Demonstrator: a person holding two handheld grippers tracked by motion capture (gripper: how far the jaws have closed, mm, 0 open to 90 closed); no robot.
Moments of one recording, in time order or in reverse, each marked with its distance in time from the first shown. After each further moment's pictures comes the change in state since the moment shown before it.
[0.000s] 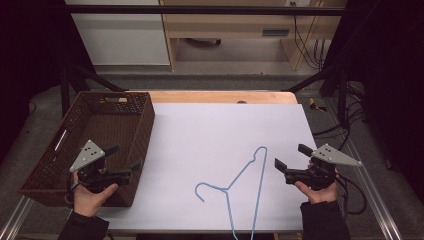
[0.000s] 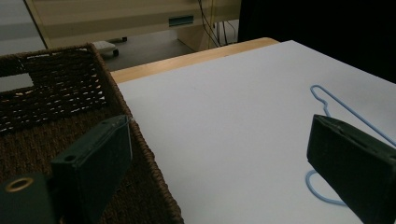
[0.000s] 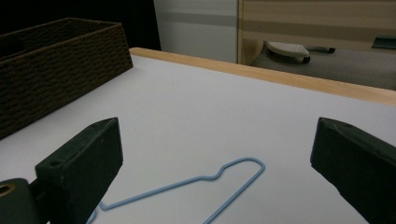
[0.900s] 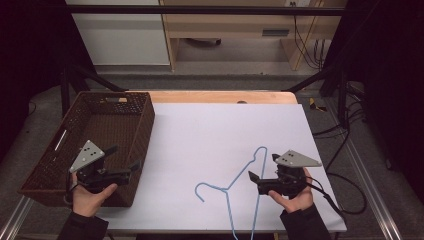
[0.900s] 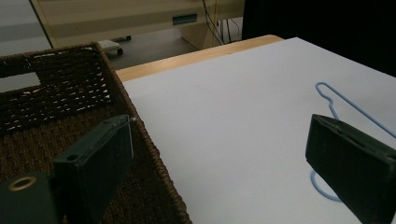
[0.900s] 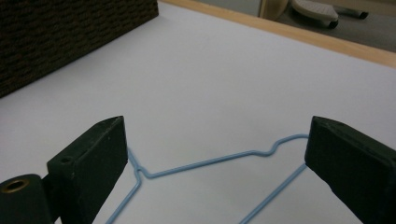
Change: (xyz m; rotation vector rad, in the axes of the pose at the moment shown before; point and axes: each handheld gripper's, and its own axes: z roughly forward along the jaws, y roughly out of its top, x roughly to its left) left arm -0.001 0.000 -0.001 0.009 0.013 0.016; right arm 0.066 -0.001 0.032 0.208 0.034 -0.089
